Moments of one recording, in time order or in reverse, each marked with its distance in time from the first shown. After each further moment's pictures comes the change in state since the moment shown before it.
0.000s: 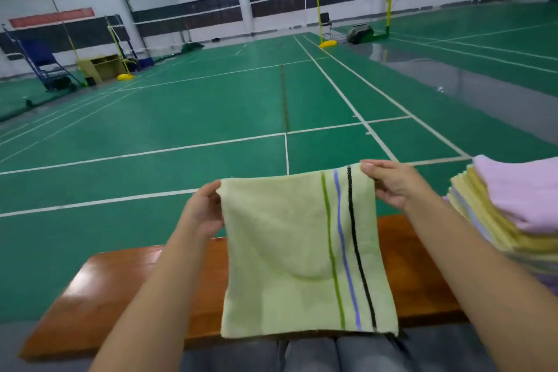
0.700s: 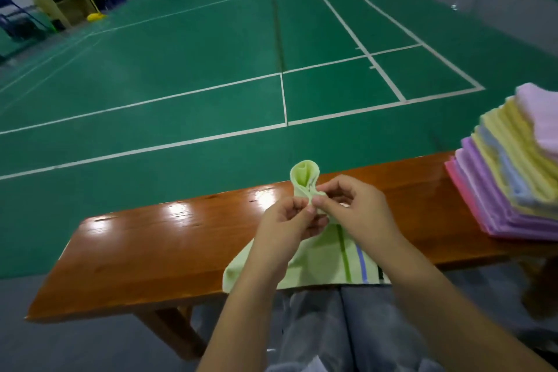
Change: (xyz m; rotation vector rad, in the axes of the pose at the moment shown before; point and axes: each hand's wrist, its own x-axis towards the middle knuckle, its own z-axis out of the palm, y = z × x) left_hand -0.069 -0.127 0.057 0.439 -0.156 0.047; right_hand -0.077 0.102 0.042 -0.619 -0.102 -0.355
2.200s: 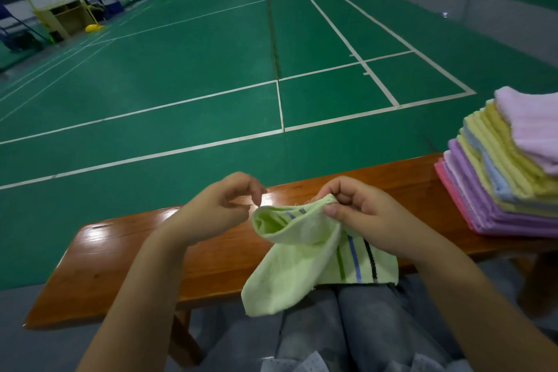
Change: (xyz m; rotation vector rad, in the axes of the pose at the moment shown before) left_hand 0.008 0.070 -0.089 0.825 -0.329 0.237; right_hand -0.020 -0.028 -0.044 0.177 -0.436 -0.029
